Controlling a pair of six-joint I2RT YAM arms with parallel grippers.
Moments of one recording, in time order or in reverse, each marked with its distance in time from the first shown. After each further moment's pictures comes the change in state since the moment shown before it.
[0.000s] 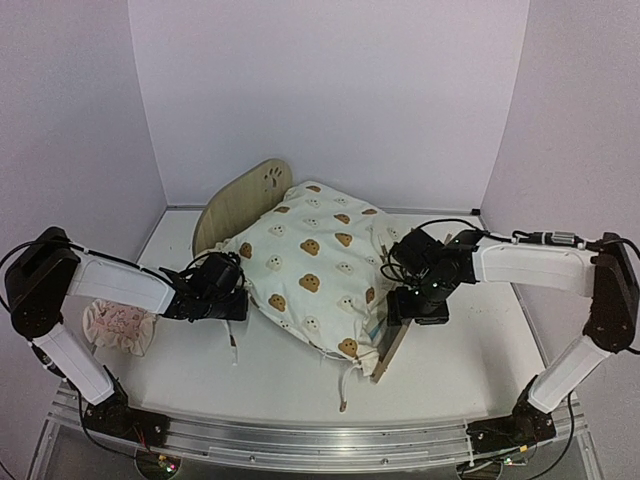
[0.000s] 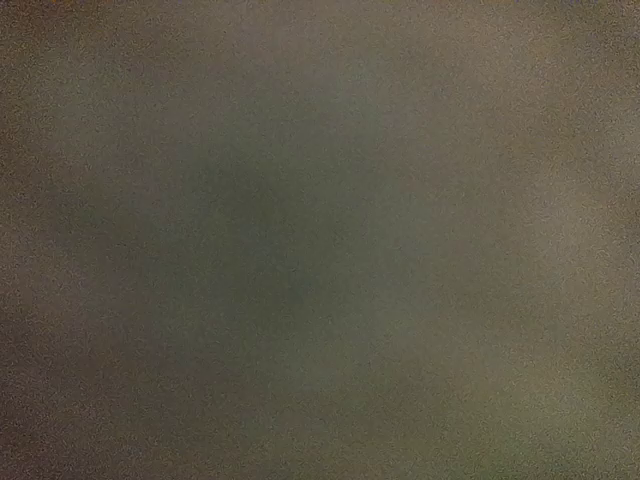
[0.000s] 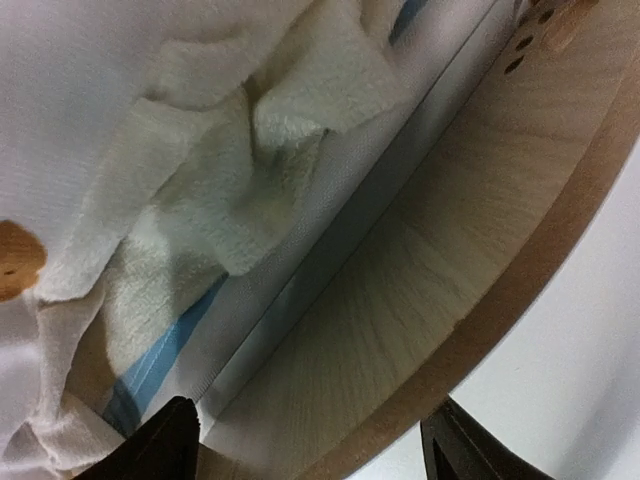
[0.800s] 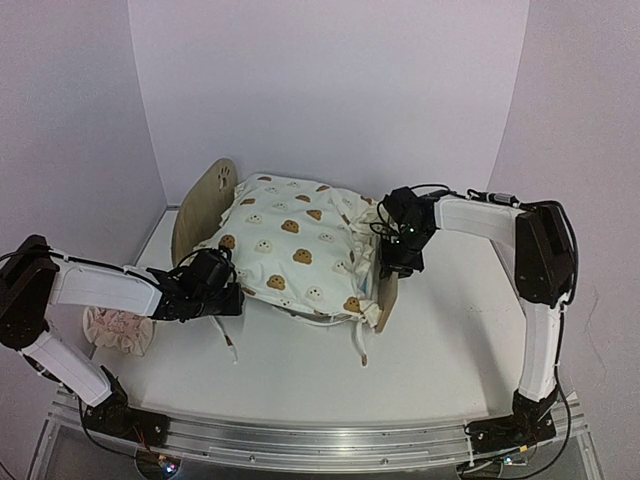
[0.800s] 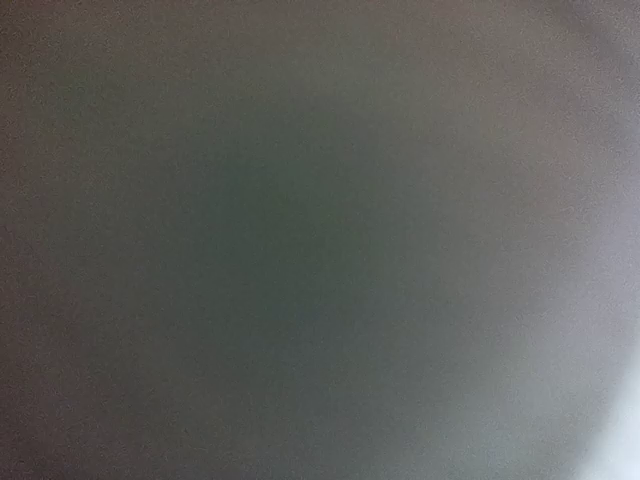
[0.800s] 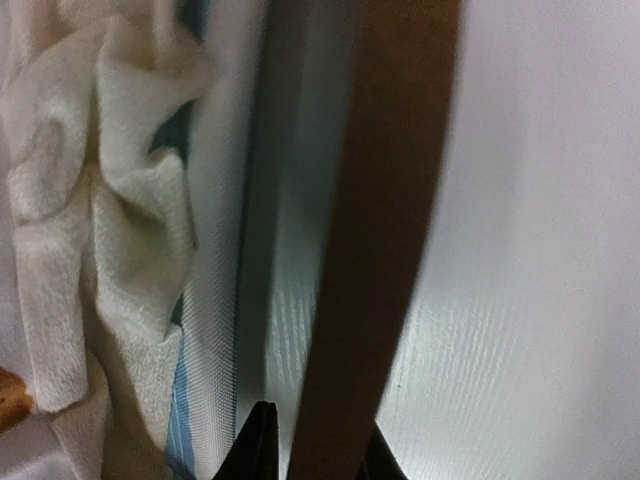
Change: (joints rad) left arm -0.002 -0.099 -0.034 -0.004 -0.025 -0.047; right arm -0.238 0.471 0.525 -0.033 -0.166 -0.109
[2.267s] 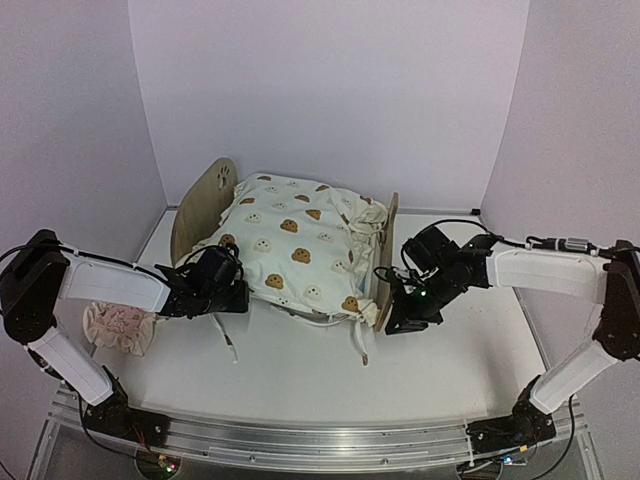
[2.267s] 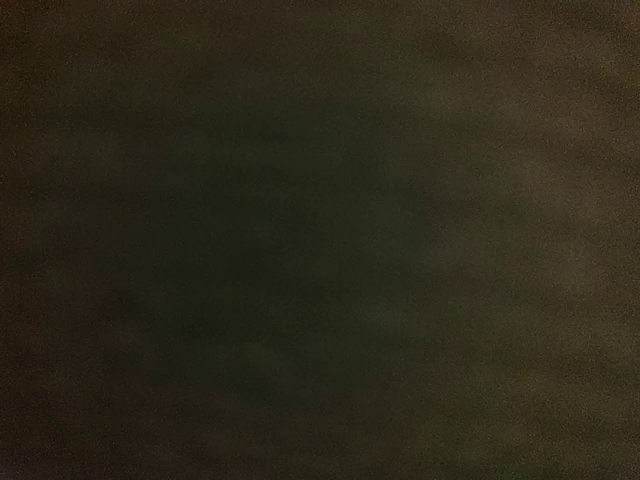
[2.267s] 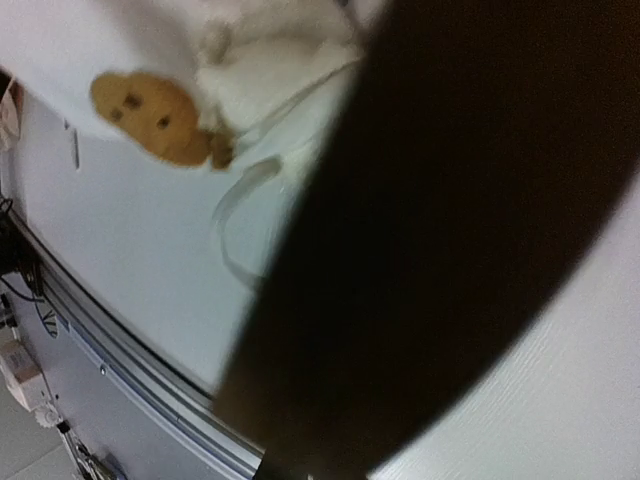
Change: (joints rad) left arm -0.007 0.054 0.049 0.017 -0.007 0.026; right arm 0.177 -0.532 -0.603 0.160 -0.226 -0.028
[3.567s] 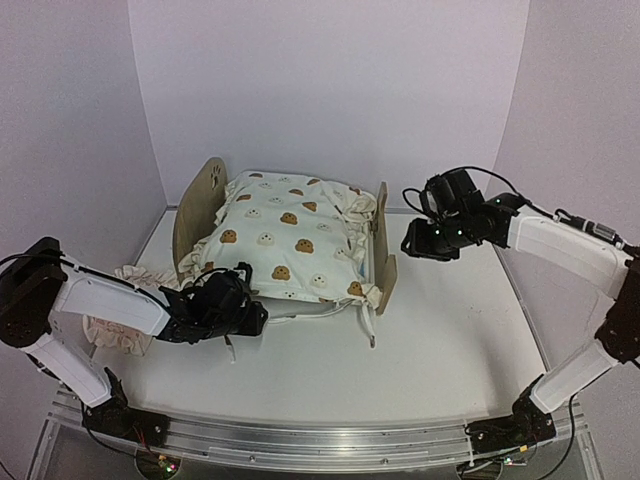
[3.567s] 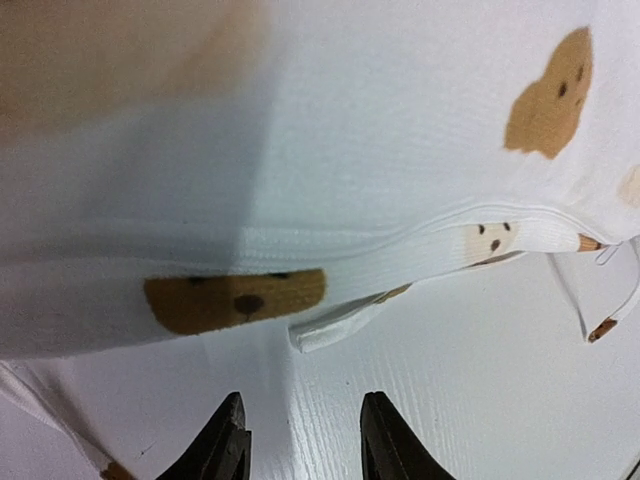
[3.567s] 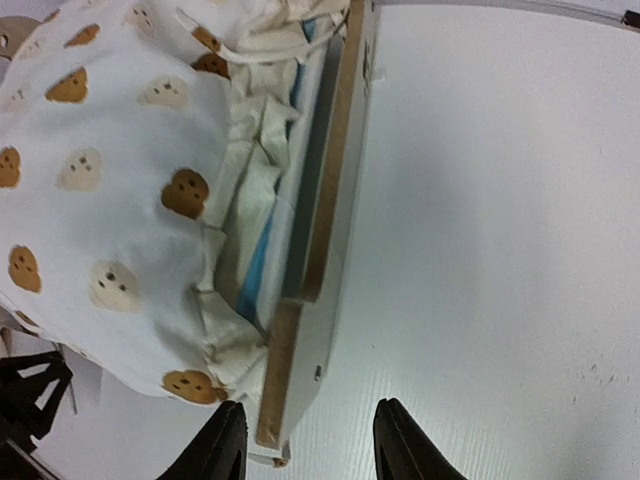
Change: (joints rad) left arm -0.159 -0.036 -0.105 0.118 0.042 -0.115; right arm -0.117 -0.026 0.256 0.052 0.415 -0.007
